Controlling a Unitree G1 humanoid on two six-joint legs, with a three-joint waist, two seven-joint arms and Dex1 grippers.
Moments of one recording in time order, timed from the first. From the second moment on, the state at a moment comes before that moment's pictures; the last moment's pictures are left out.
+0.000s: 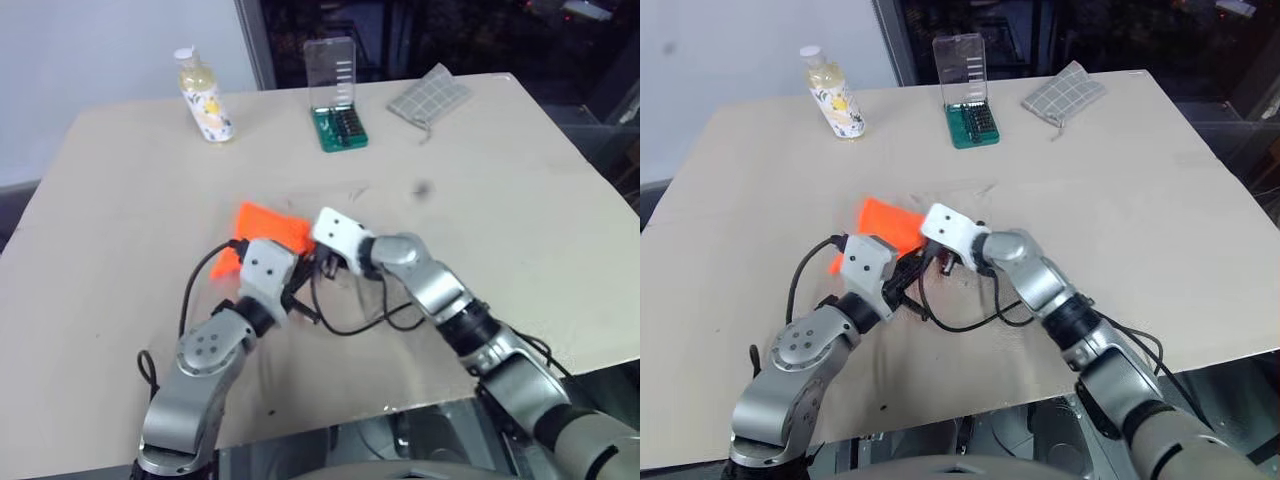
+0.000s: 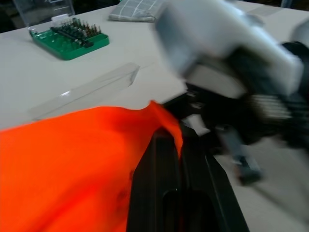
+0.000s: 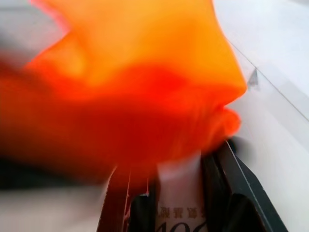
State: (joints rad) left arm 0.06 0.33 -0.03 -0.73 -0.16 0.61 -0.41; right arm -0.77 -0.04 0.50 0.26 -0.08 0.51 0.63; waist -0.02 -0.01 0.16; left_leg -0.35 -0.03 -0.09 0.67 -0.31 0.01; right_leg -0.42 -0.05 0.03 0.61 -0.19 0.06
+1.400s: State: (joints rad) left arm 0.12 0.42 0.06 -0.48 -0.20 0.39 -0.46; right arm -0.94 -0.16 0.33 0.61 -0.07 0.21 0.74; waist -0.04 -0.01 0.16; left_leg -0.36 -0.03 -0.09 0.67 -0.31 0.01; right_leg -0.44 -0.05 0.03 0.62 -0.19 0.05
